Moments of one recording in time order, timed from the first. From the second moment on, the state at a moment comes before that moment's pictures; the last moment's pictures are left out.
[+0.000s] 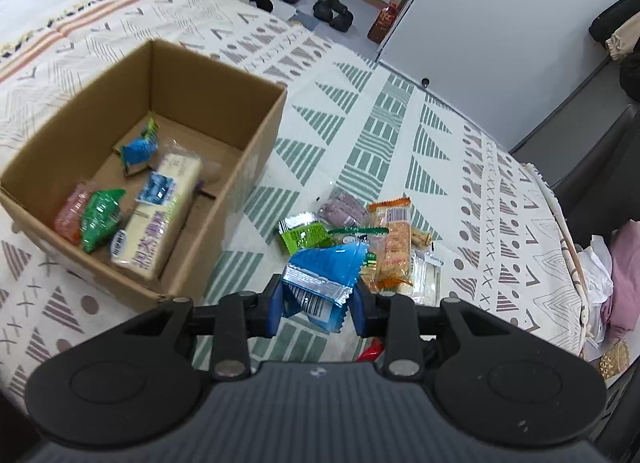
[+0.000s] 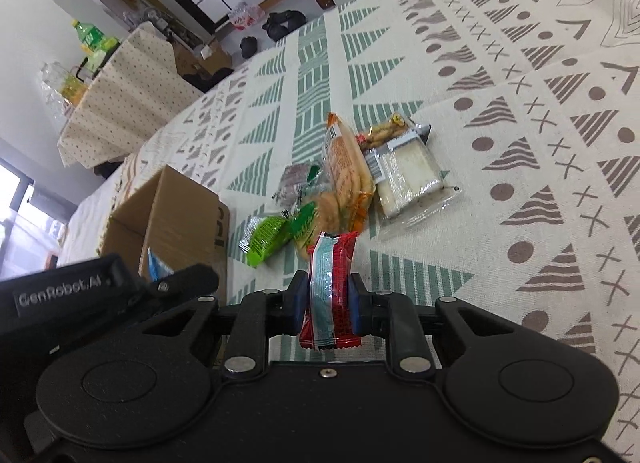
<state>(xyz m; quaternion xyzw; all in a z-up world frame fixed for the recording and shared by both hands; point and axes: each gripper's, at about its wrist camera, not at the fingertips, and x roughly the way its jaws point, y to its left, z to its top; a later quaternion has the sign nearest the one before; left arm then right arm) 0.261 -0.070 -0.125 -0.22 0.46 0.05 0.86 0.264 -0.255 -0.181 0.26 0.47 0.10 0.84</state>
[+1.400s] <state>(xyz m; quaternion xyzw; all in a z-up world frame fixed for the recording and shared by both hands) 0.211 0.044 -0.079 -0.25 0.41 0.12 0.87 0.238 -0.189 -0.121 0.30 0.37 0.21 0.85</state>
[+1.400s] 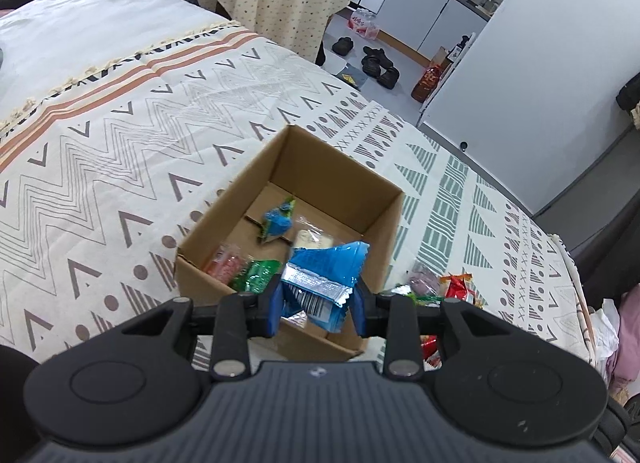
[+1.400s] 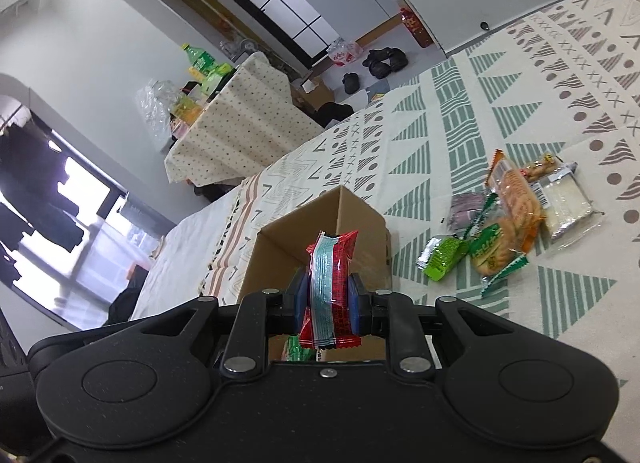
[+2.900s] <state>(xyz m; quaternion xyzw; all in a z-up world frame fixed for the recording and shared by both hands) 0.230 0.075 -0.093 -0.24 0.44 0.11 0.86 0.251 -0.159 -0.124 0.28 0.38 0.18 0.86</state>
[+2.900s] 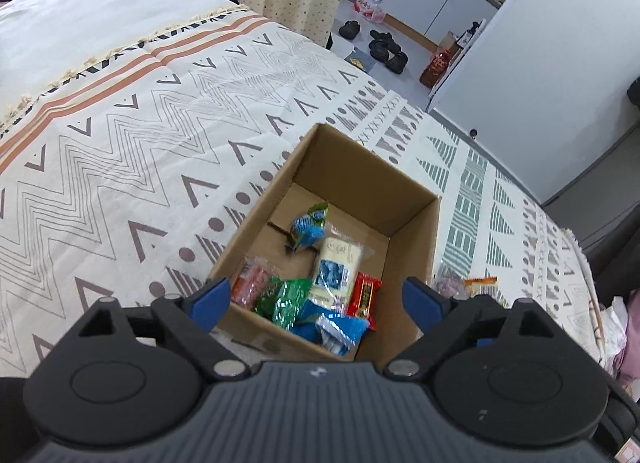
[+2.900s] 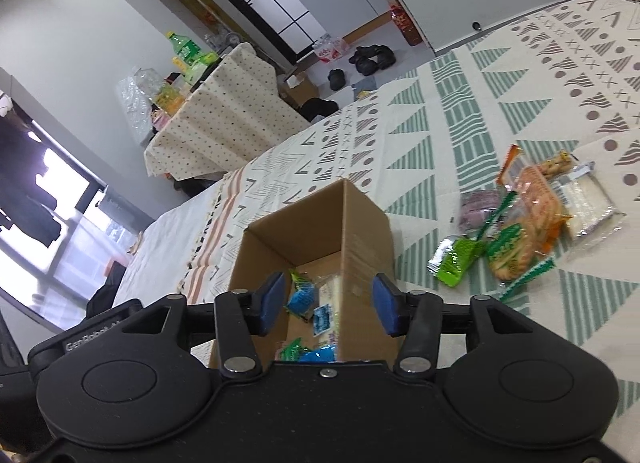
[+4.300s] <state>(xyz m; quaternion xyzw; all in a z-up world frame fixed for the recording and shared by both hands) 0.221 -0.075 -0.080 -0.17 0.43 0.10 0.88 0.219 -0.308 -0.123 0.38 0.36 0.09 0.85</state>
